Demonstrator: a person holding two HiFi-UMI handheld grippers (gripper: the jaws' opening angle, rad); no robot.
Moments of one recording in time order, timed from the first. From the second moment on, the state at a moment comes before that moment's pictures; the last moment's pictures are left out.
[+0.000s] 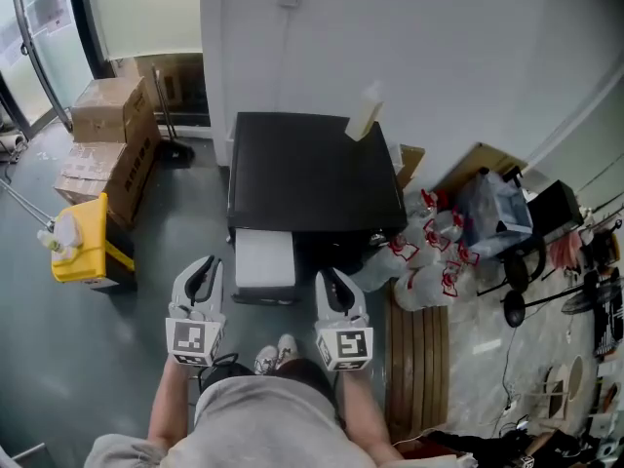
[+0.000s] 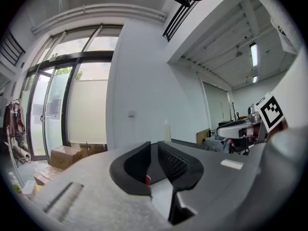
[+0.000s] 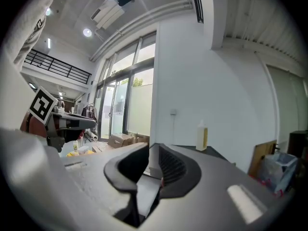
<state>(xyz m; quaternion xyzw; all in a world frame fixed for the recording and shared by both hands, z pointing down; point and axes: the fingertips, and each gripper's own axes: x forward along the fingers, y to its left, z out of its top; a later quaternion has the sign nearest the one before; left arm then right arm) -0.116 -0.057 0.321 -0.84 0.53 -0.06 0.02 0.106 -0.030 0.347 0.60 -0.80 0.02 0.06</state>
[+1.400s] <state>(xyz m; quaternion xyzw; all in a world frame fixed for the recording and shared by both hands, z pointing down) -0.123 -0.052 0.328 -0.85 0.53 -0.07 0.02 0.104 -0.020 0.336 0.61 -0.79 -0.02 0.07</state>
